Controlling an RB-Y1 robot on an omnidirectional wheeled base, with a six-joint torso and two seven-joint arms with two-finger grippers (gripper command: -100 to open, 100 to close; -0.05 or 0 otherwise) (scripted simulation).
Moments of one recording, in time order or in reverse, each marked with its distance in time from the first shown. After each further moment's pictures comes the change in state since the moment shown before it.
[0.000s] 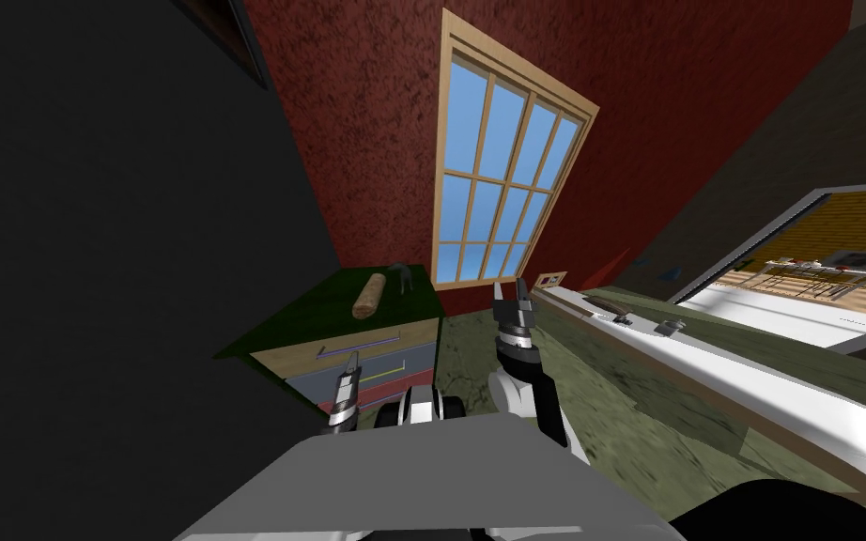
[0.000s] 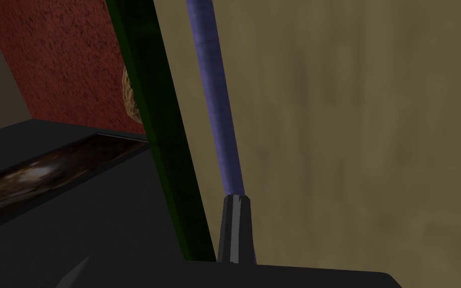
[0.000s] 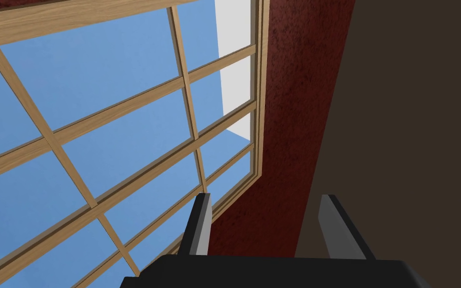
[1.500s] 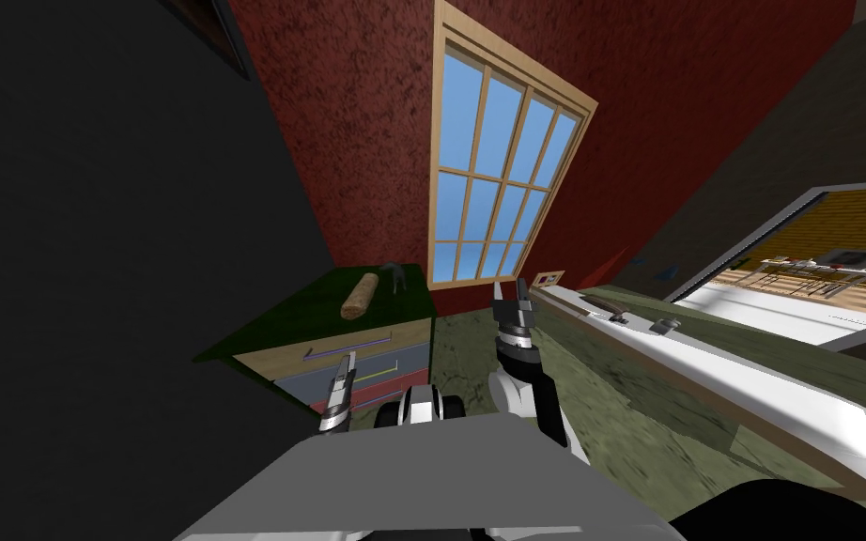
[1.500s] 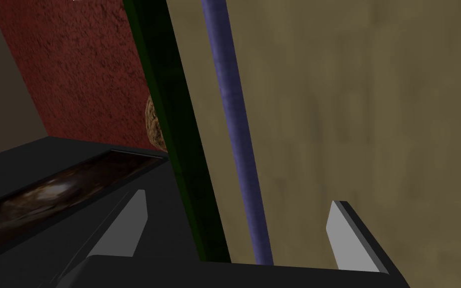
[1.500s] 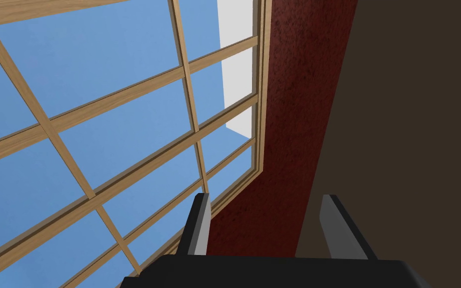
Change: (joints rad) left arm 0.017 0.054 -0.008 -0.016 0.001 -0.021 -0.003; right arm 0.000 0.000 0.000 0.000 0.000 0.000 0.000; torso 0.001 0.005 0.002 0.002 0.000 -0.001
